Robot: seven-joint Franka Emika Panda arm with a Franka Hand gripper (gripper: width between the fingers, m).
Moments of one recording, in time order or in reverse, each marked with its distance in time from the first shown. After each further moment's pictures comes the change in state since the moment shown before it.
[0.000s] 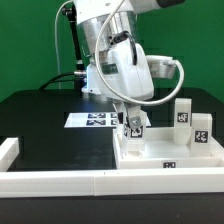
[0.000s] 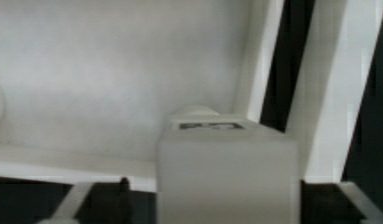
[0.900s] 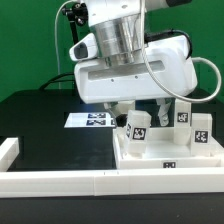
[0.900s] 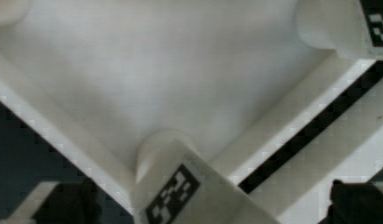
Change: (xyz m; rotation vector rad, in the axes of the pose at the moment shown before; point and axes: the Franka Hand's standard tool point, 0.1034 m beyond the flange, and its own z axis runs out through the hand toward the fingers) arm -0.016 -0.001 0.007 -0.059 -0.048 -0.734
